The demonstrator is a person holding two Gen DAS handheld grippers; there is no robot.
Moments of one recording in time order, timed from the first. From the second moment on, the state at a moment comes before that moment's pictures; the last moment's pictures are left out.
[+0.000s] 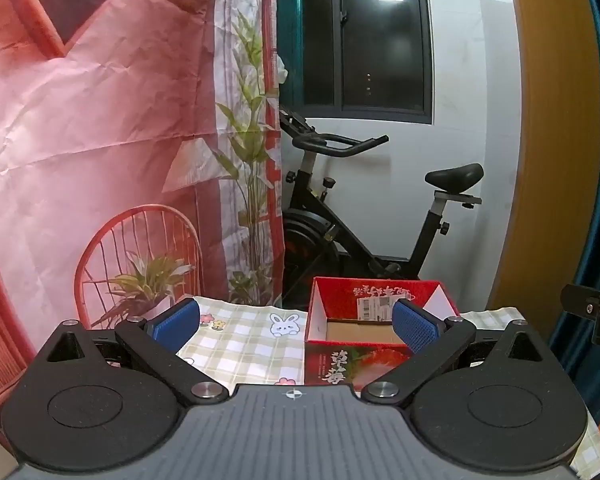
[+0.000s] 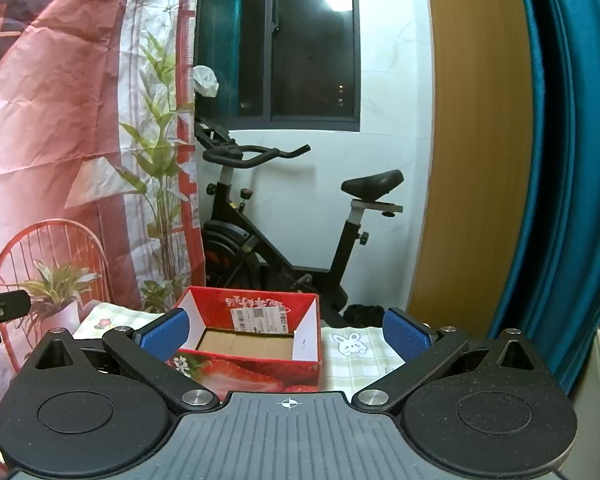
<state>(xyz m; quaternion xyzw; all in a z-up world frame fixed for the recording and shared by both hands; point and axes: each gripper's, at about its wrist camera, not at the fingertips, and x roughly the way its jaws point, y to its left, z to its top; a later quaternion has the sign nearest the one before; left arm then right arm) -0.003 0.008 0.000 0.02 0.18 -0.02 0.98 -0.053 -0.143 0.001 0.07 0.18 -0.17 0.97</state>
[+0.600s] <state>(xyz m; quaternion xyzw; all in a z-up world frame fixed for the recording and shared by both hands) -0.001 -0.001 -0.002 0.03 0.18 -0.01 0.98 -0.053 -0.143 0.001 0.07 0.18 -0.17 0.97</state>
